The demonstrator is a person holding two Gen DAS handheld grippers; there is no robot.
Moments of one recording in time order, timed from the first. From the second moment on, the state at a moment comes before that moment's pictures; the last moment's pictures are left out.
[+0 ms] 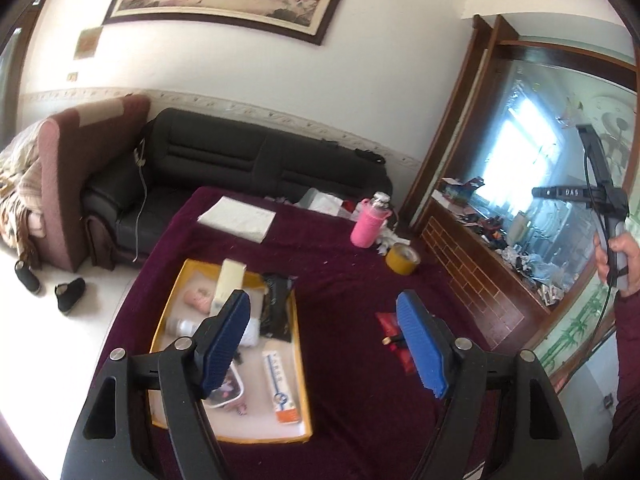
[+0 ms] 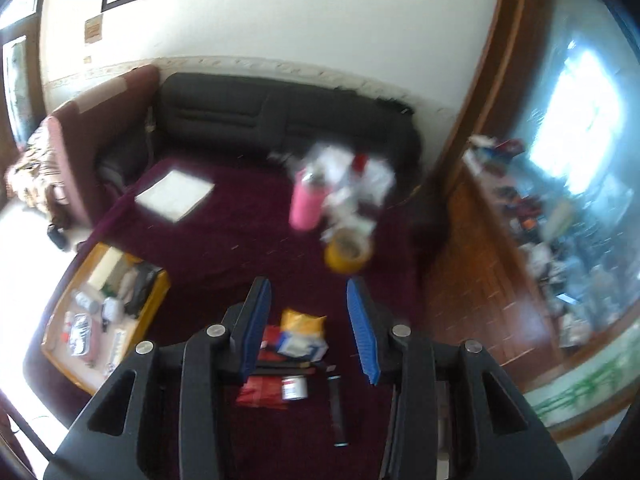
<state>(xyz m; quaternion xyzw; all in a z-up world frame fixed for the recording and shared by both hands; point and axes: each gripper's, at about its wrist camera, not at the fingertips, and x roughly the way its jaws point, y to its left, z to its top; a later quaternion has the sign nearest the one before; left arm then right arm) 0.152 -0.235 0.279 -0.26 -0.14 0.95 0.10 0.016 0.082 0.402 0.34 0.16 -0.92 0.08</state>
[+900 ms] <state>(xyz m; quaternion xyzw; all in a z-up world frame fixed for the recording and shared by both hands) 0.019 -0.056 0.162 -0.38 -0.06 0.91 0.16 -0.039 0.212 0.139 0.49 -0.10 -0.86 0.13</state>
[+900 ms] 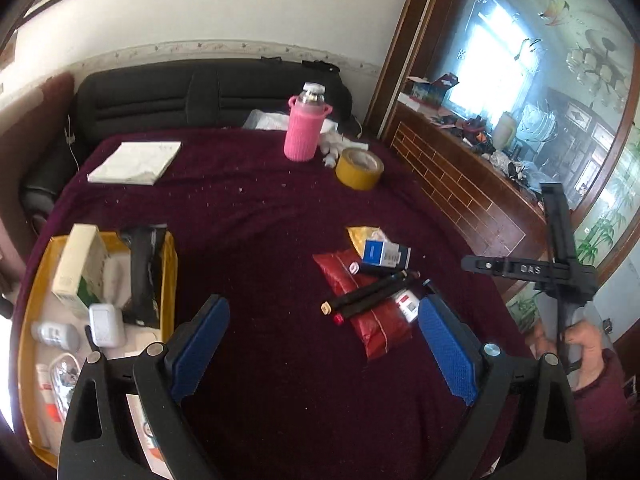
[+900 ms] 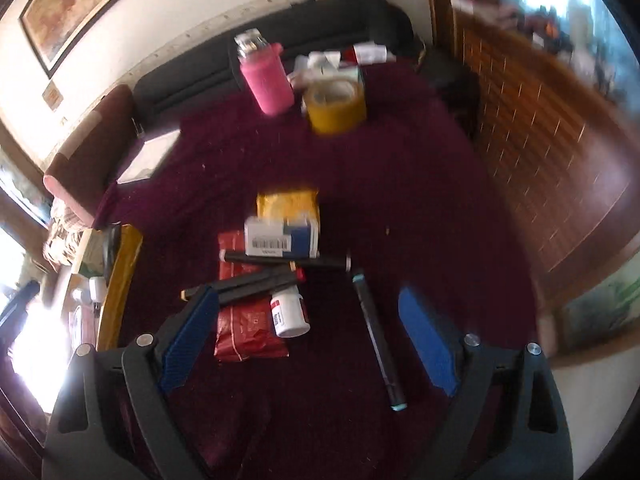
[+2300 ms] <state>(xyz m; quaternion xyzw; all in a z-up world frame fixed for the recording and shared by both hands) 0.095 -0.131 0.097 -0.41 -0.15 0.89 0.14 -0.082 0.034 0.066 0.55 -0.12 -0.77 0.30</state>
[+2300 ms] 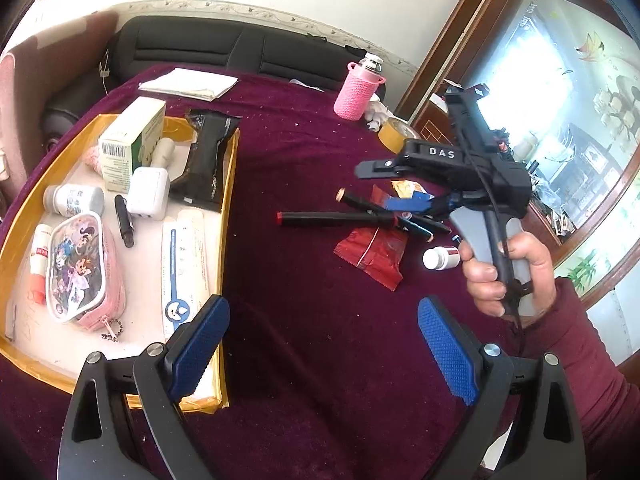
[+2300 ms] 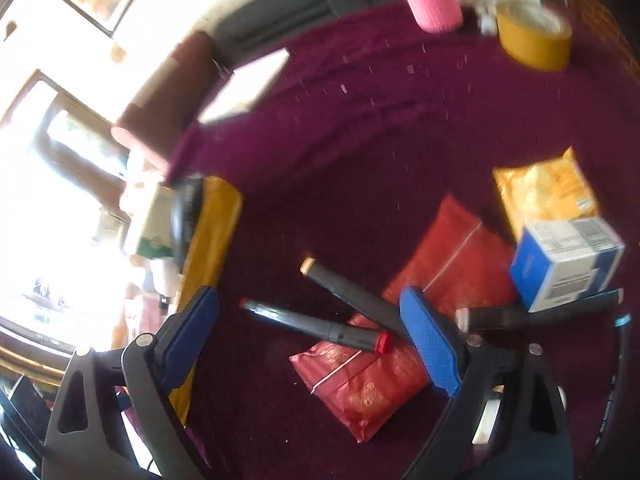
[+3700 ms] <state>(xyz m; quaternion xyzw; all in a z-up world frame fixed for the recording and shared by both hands) -0.001 0.009 0.023 -0.48 0.05 0.87 0.09 0.066 0.105 0.058 0.50 0.04 -0.79 0.36</state>
